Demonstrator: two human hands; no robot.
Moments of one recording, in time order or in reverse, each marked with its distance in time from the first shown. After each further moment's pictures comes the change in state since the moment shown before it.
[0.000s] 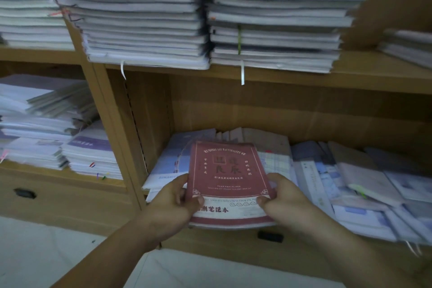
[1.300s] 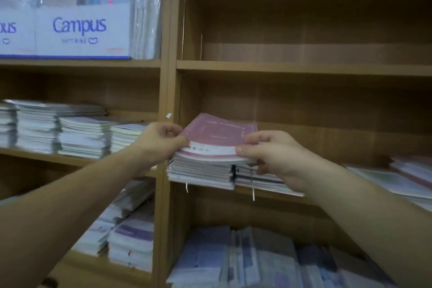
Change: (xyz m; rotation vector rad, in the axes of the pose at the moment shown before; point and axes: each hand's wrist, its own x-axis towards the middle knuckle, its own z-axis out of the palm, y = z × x) left_hand -0.127 0.294 -0.159 0.188 0.434 0.470; right_hand -0.154 -0.293 -0.124 0.271 0.147 -0.469
